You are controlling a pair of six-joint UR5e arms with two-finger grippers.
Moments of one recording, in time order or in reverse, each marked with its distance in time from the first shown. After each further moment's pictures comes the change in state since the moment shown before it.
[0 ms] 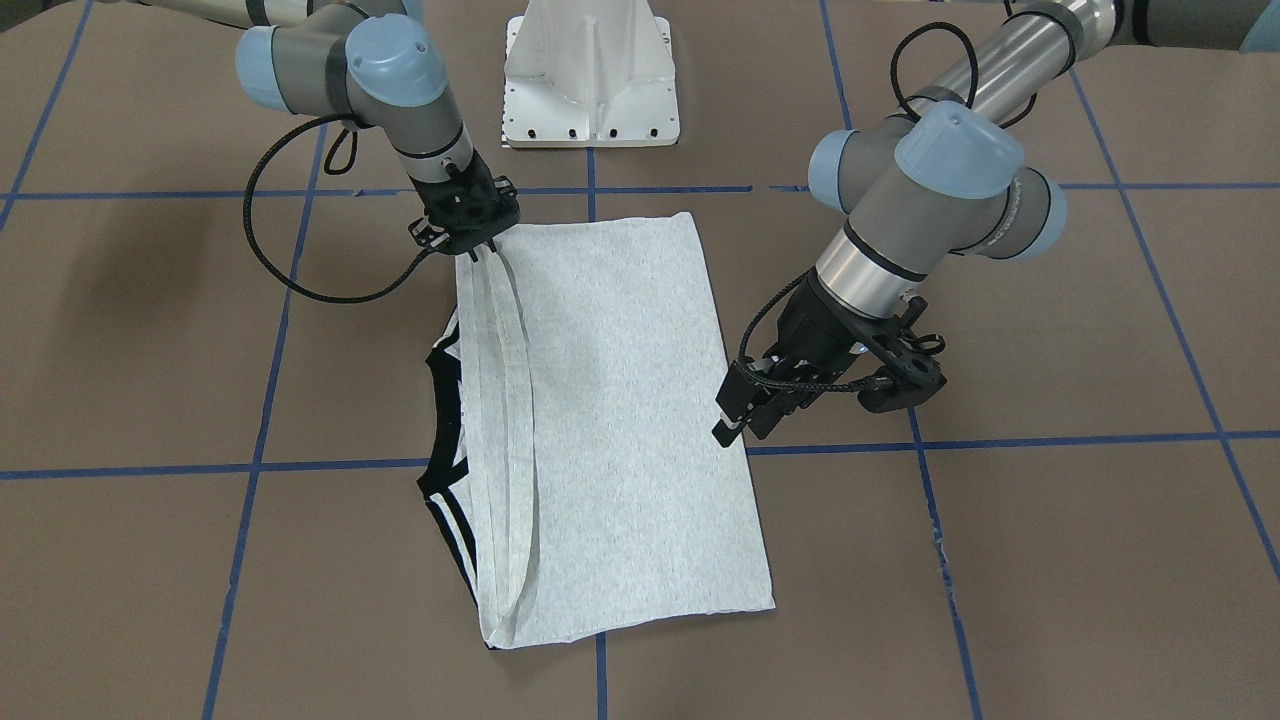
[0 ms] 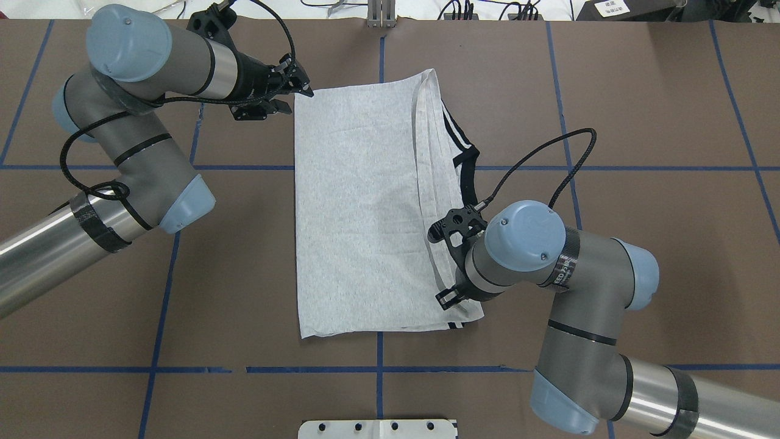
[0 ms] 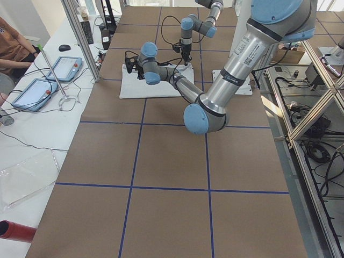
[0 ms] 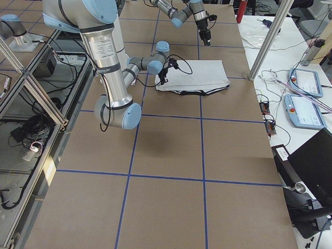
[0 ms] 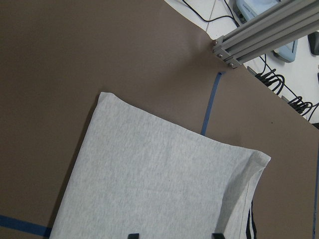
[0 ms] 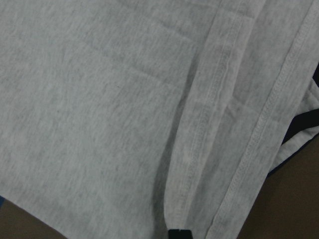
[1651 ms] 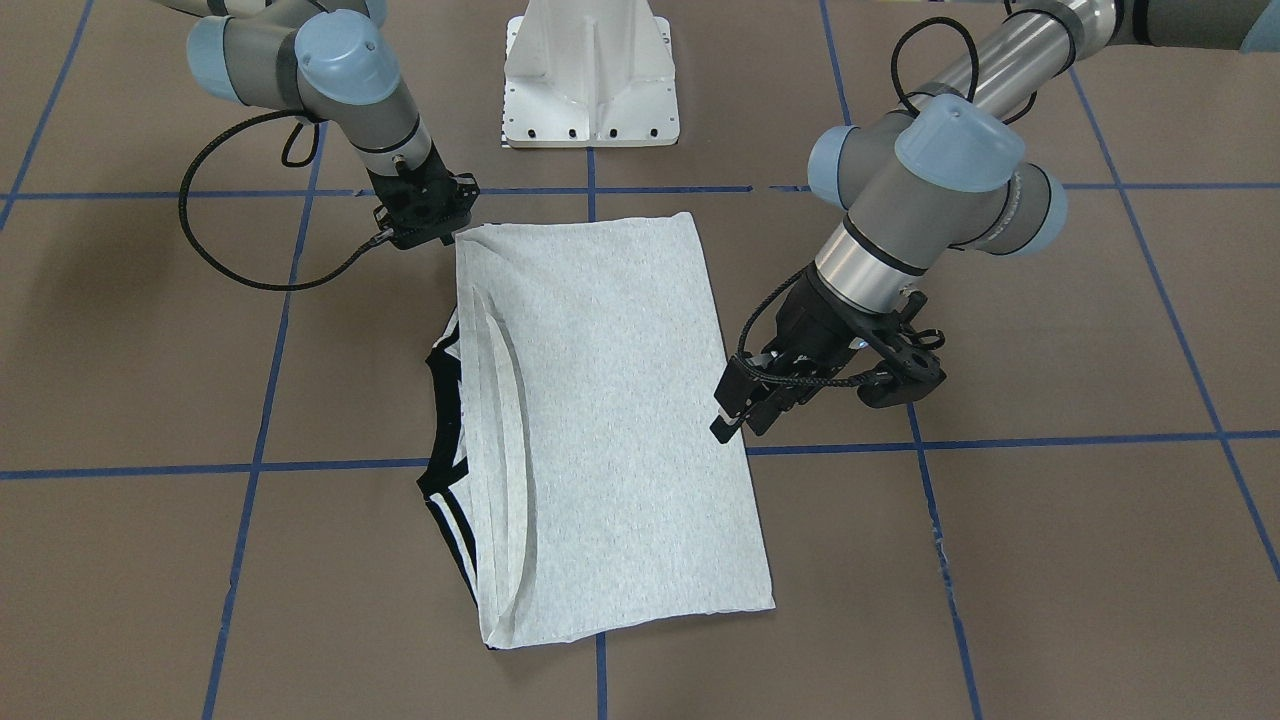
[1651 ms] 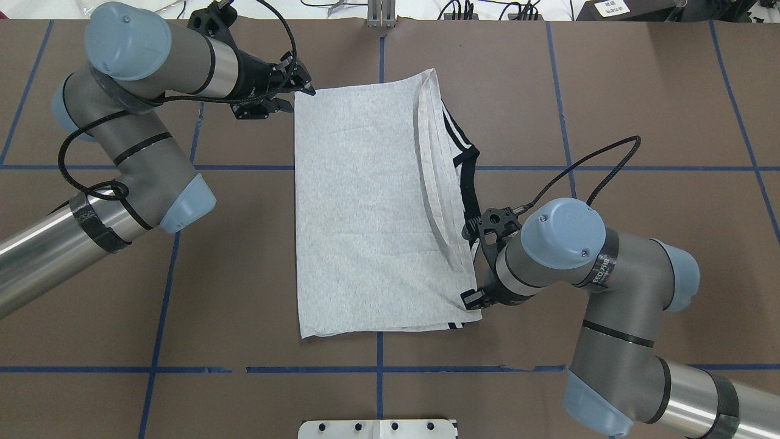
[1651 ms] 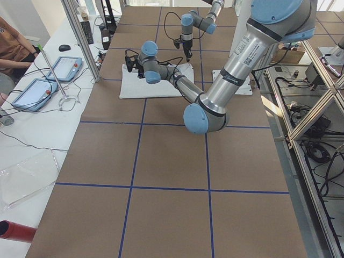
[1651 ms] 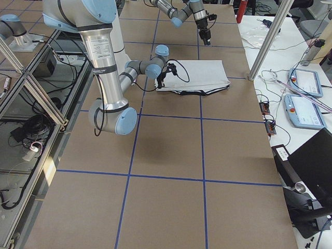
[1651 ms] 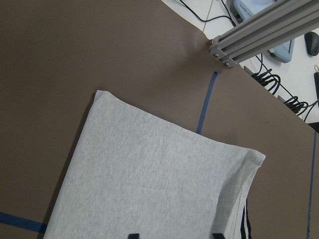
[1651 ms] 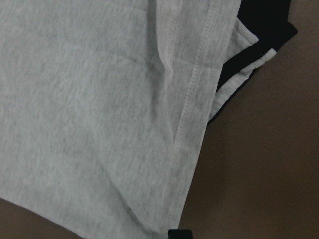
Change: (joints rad) left arm 0.000 -0.002 -0.011 0.005 0.000 -0.008; right arm 0.024 -0.075 0.066 0.002 0.048 0.217
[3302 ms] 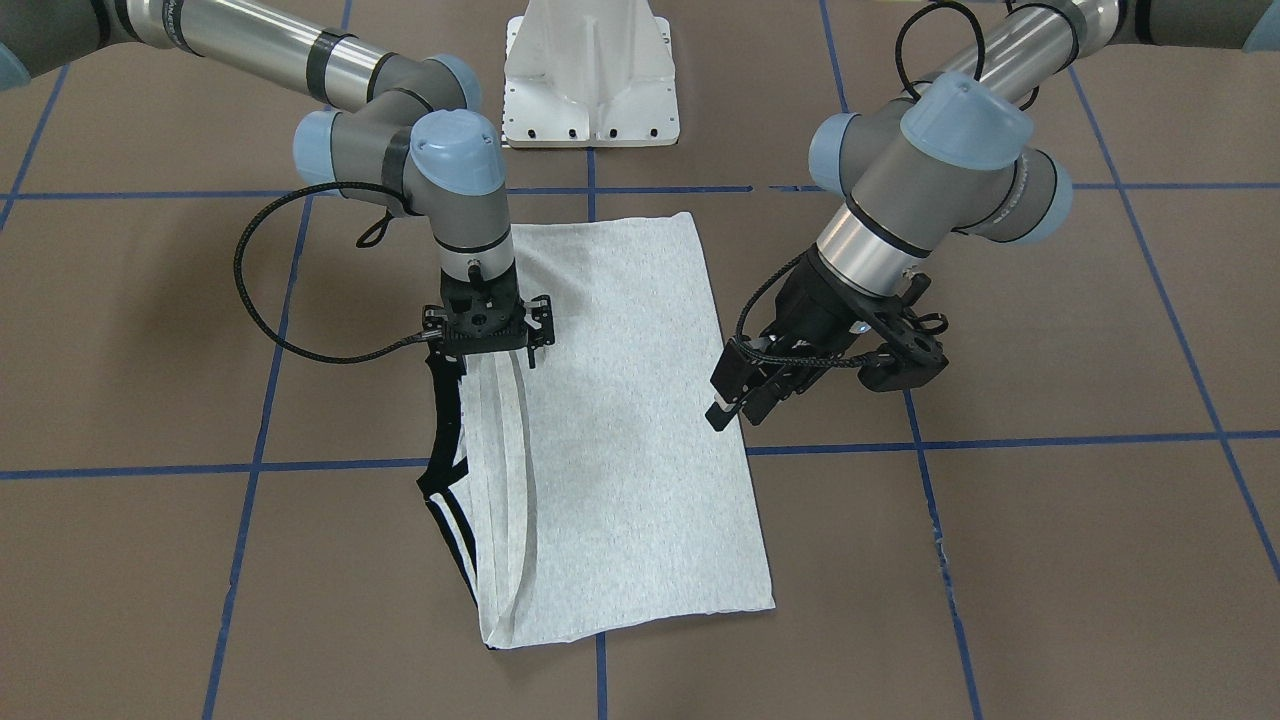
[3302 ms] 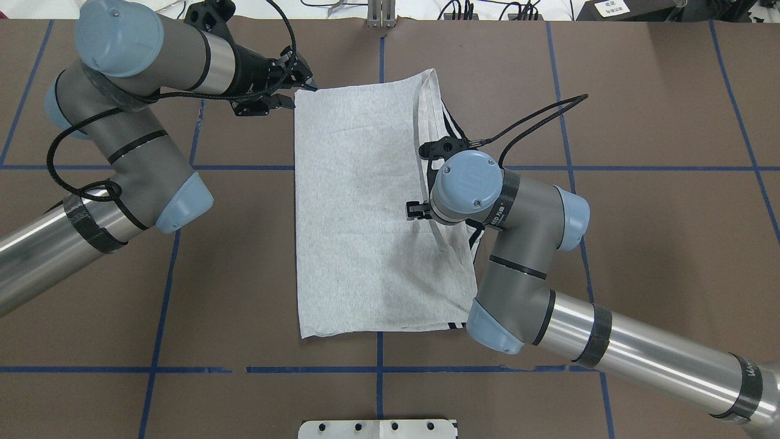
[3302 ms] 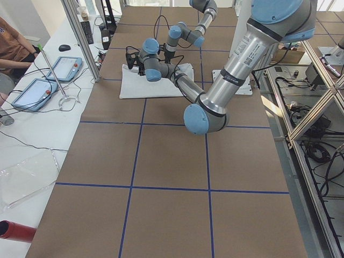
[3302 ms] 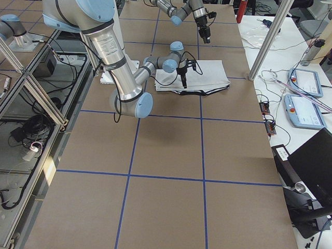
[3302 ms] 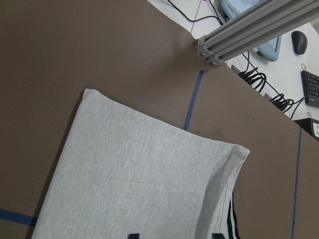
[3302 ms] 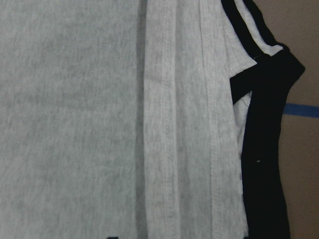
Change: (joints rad) left arm -0.005 0.004 -0.037 0.006 -0.006 0.001; right arm 0.082 0.290 -0.380 0.068 -0.270 0.107
